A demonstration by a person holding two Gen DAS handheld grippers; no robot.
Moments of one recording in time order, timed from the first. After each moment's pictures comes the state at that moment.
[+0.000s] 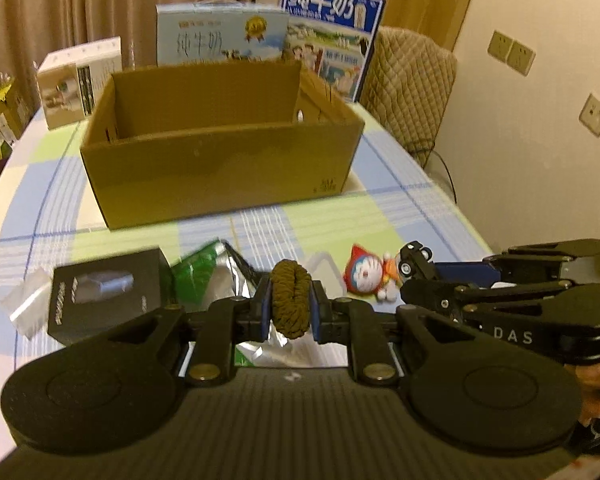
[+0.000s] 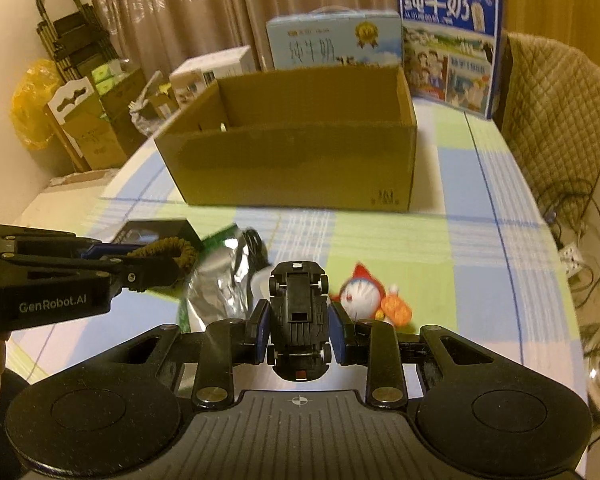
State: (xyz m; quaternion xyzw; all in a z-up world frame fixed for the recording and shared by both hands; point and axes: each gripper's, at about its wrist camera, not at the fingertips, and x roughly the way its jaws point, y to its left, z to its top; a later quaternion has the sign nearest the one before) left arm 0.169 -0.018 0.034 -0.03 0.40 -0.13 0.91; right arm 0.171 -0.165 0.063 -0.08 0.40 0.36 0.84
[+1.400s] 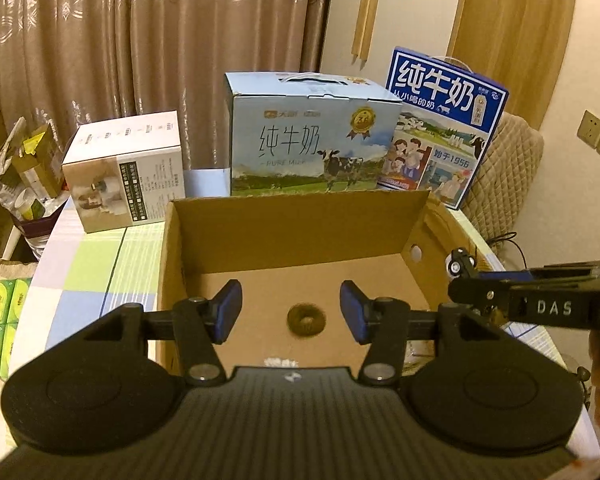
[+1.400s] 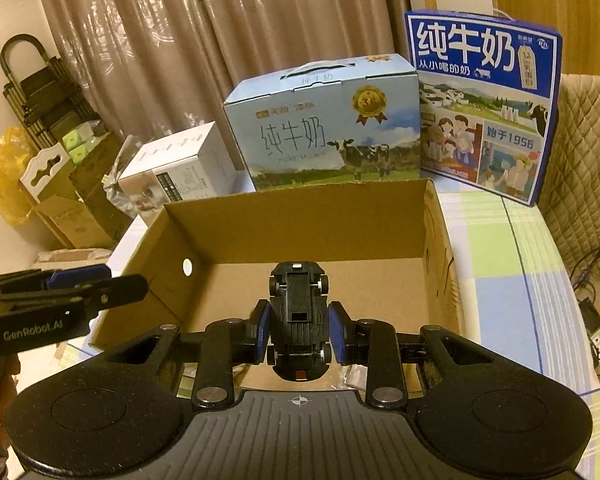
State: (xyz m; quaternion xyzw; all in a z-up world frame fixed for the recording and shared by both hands) left arm 0.378 0.057 0.062 -0.04 0.35 -0.05 0.93; right arm 0.375 -0.042 0.087 -0.02 0.40 0.36 0.84
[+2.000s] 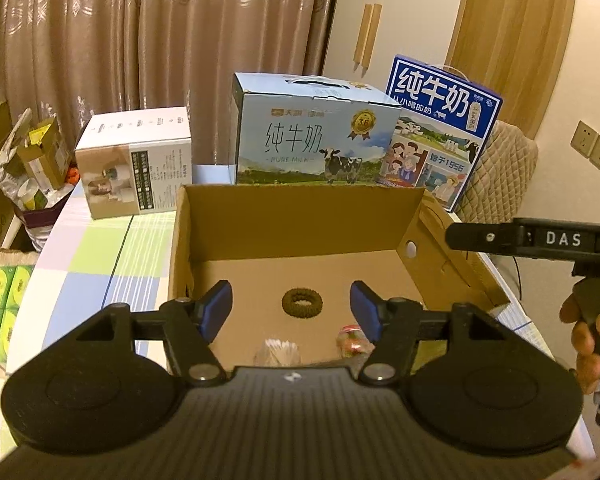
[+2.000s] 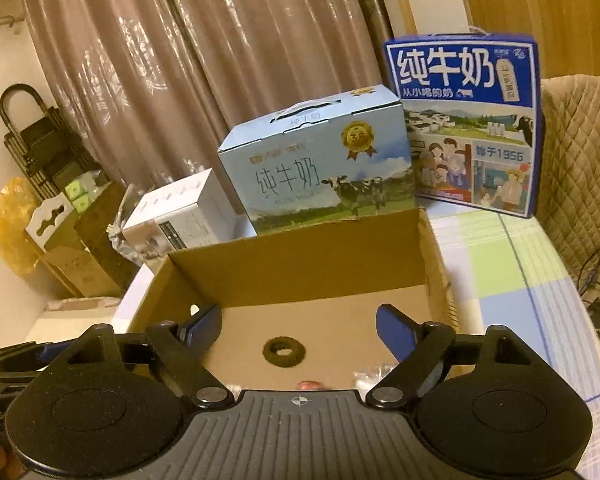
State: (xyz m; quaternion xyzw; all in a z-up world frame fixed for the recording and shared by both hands) left arm 0.346 0.067 0.062 -0.06 0.34 -0.05 0.94; right arm 0.372 -0.061 0.098 0.04 0.35 0.35 0.87
